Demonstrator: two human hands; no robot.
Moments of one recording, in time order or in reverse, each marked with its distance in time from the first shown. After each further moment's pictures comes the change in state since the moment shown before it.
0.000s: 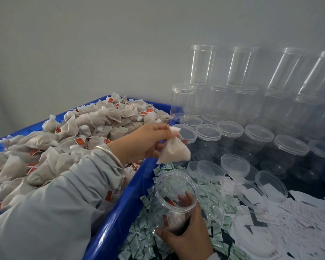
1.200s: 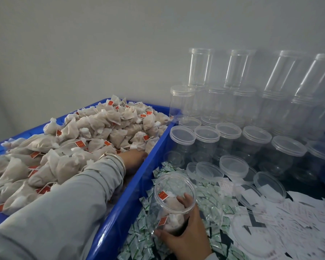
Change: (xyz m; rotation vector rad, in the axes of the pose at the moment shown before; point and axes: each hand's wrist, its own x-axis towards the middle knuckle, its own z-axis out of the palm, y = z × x) left_hand 0.038 -0.074 -0.055 1.319 0.121 -0.235; right_hand -0.001 -0.004 -0.002 0.007 0.009 -0.006
